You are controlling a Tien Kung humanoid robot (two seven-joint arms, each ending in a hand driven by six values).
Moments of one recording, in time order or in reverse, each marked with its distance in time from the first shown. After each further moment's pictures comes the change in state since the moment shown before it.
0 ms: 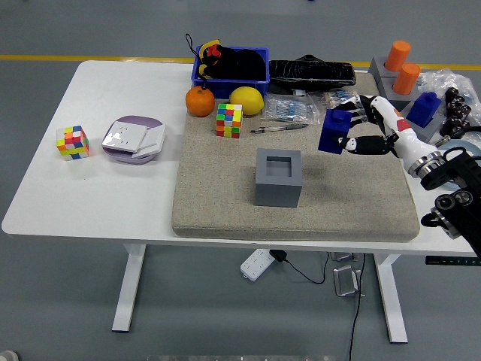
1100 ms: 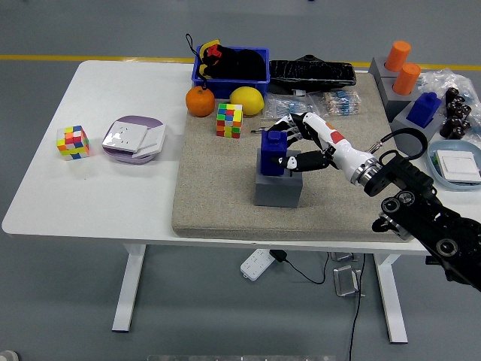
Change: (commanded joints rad) left arm -0.006 0.000 0.014 -0.002 -0.006 0.000 0.000; right arm 0.134 0.112 -0.262 -0.139 0.107 0.014 0.021
